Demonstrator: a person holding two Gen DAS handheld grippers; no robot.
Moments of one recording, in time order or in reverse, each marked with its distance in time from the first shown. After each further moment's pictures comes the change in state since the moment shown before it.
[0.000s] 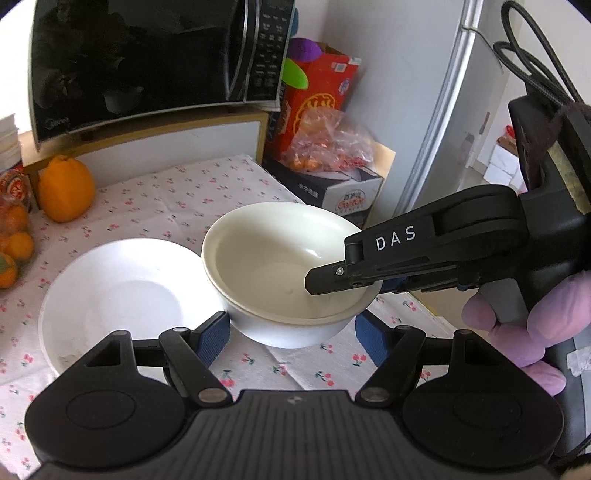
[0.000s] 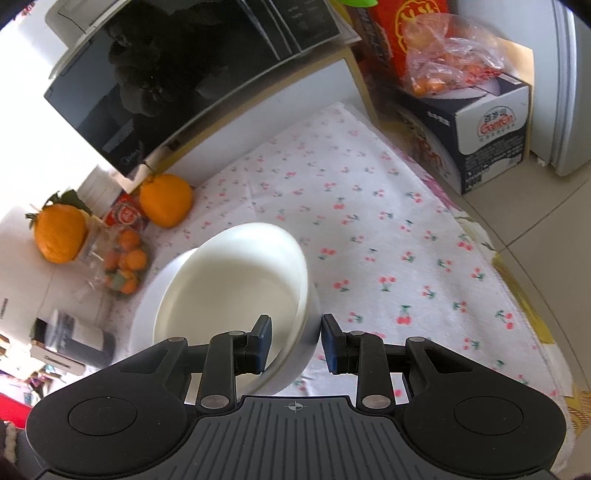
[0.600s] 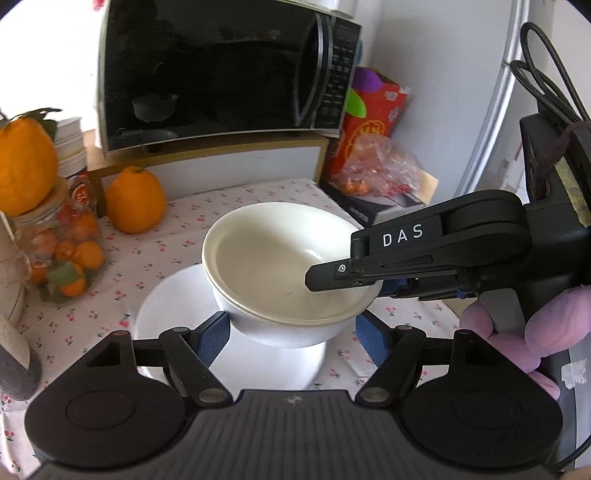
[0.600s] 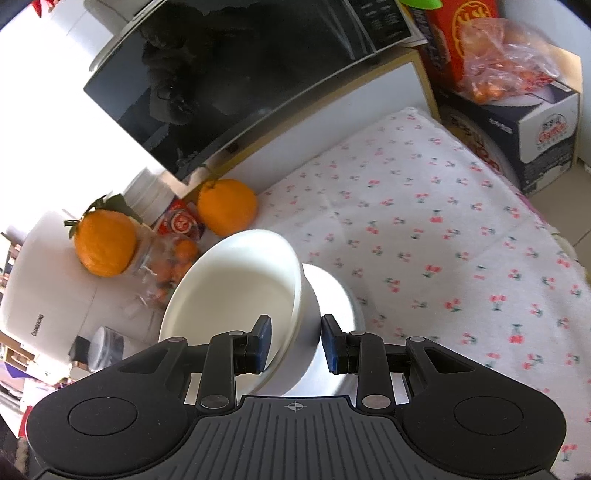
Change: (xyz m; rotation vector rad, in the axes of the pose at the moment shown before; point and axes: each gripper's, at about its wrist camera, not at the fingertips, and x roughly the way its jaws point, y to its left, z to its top) left arm -0.035 0.062 0.008 -0.066 -0.045 0.085; right arm 0.030 0.074 0.010 -0.006 -0.021 0.101
